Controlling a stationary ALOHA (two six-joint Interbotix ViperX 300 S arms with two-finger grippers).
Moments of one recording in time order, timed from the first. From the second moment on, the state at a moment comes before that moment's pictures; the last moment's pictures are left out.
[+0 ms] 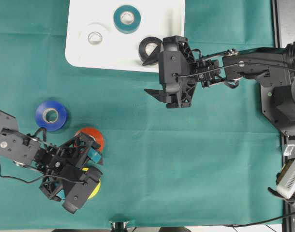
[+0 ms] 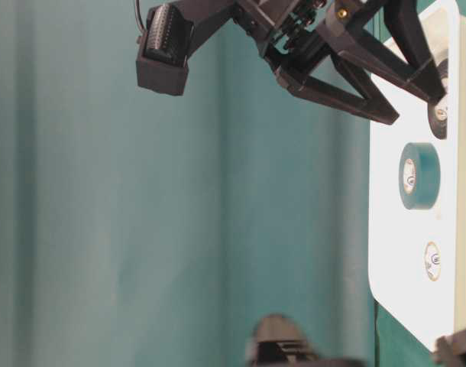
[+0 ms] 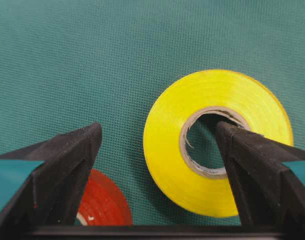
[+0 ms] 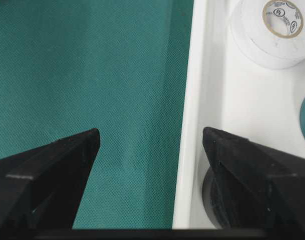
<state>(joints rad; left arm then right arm) -0.44 0.21 0.55 -0.02 0.14 0.25 -0.06 -0.09 0.79 -0.56 0.02 0.53</state>
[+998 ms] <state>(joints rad) -0.43 0.25 0.52 -0.02 0.23 0.24 -0.06 -0.09 0.80 -0.56 0.02 0.53</state>
